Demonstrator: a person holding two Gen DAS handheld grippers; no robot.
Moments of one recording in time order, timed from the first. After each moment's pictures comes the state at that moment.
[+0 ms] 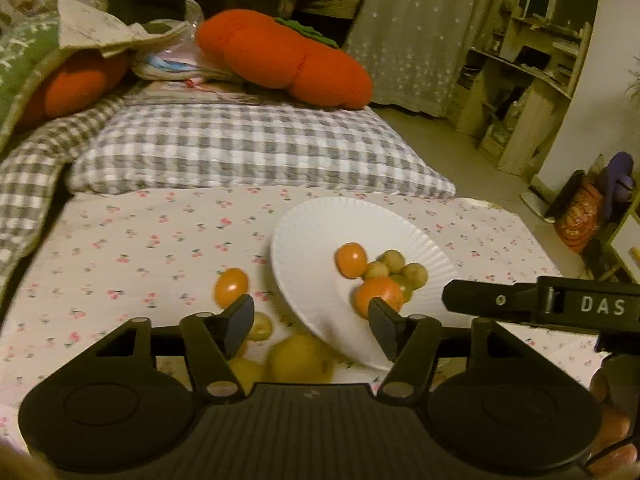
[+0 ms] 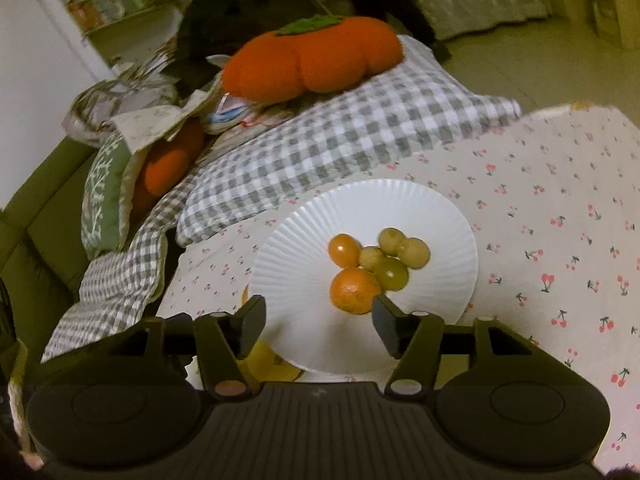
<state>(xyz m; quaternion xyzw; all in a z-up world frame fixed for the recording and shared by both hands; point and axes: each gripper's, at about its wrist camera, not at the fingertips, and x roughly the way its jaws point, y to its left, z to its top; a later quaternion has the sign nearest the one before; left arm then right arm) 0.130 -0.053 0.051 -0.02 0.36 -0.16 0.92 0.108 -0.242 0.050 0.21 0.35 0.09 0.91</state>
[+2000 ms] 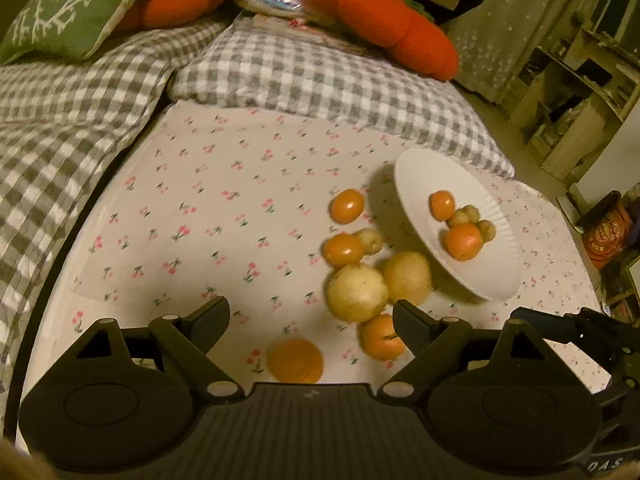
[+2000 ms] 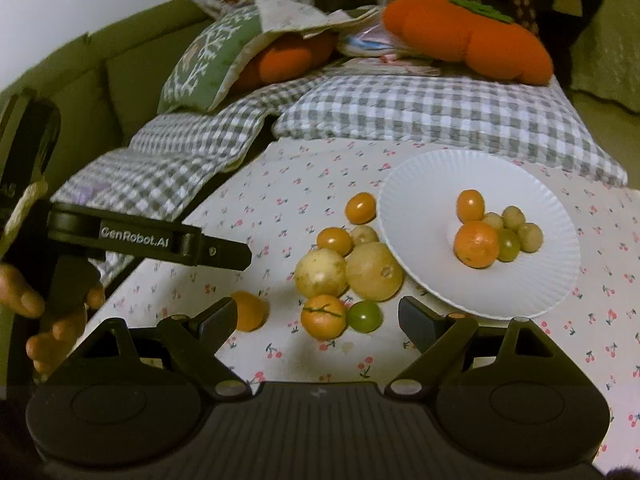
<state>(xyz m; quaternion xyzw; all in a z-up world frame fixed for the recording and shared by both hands) 0.101 0.035 0.040 -0.08 0.44 -0.10 0.89 0.072 -0.150 0.039 0.00 0.37 0.22 0.90</state>
